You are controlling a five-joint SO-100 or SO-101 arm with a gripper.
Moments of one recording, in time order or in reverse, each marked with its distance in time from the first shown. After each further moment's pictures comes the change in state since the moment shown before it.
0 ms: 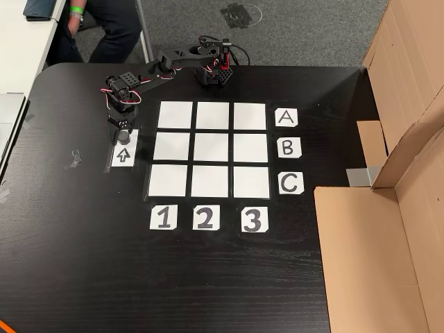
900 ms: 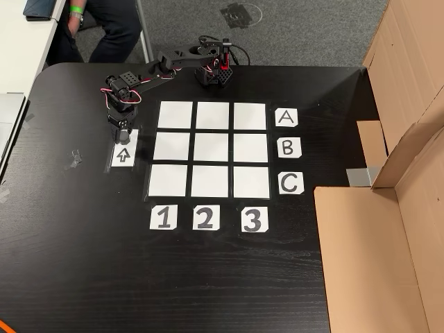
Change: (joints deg) arm 0.0 -0.4 -0.7 0.0 -0.4
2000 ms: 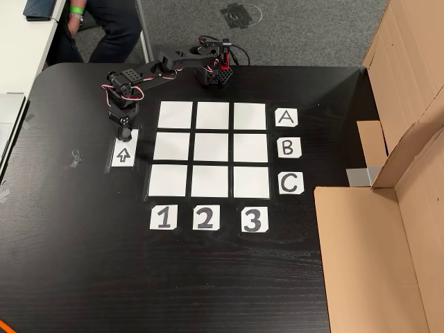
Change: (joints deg) arm -2.3 2.1 -5.1 5.4 0.0
